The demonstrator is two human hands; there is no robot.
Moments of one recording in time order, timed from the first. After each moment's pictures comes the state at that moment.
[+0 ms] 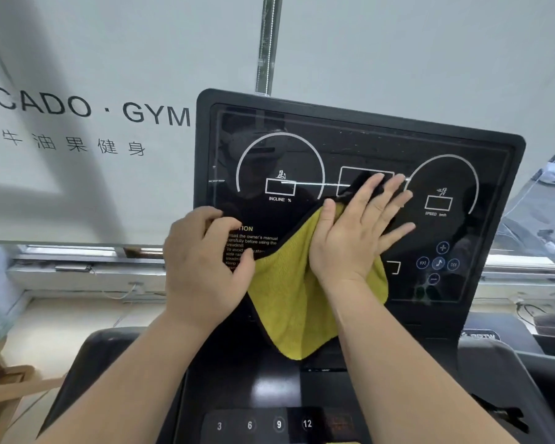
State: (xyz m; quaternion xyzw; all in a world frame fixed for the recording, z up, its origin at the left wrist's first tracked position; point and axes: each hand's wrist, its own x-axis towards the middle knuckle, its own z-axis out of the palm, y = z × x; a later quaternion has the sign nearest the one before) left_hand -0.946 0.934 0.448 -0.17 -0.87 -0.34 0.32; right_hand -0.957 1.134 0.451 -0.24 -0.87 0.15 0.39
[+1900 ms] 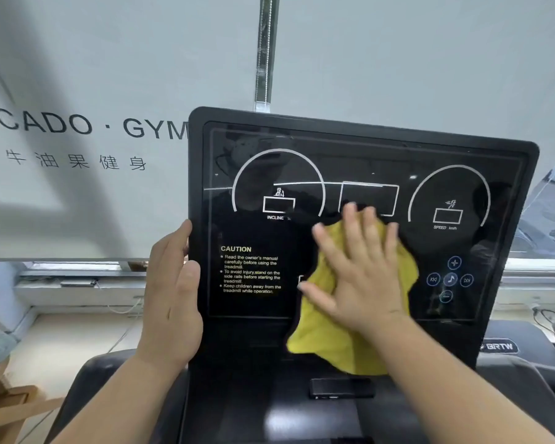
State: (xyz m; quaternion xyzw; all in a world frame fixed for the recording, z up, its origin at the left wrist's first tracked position) left_hand -0.955 0.912 0.429 -0.15 -0.77 -0.59 0.21; right_hand -0.929 1.189 0.428 0.06 -0.94 -0.12 0.33
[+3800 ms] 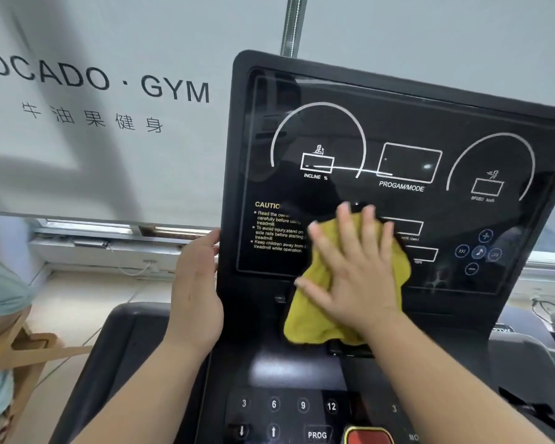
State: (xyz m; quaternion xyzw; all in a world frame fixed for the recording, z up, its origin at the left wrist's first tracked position) left_hand -0.921 0.900 0.390 -0.01 -0.72 -0.69 0.11; right_hand -0.909 1.145 0.391 0.08 -0.95 -0.11 0.28
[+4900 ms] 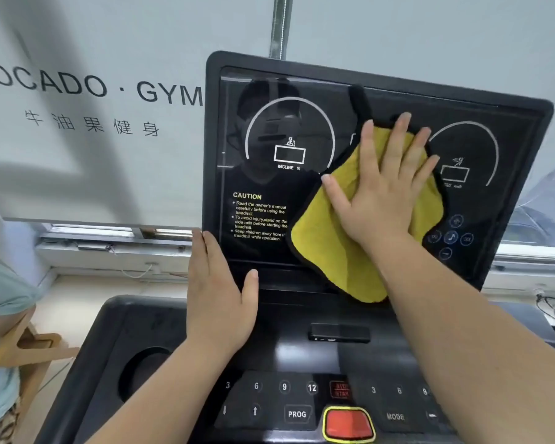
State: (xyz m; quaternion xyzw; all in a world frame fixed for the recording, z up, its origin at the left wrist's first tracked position) left_hand -0.887 0.942 0.386 -0.04 -0.91 -0.39 0.12; right_hand -0.949 1.180 0.478 -0.12 -0.95 0.00 0.30
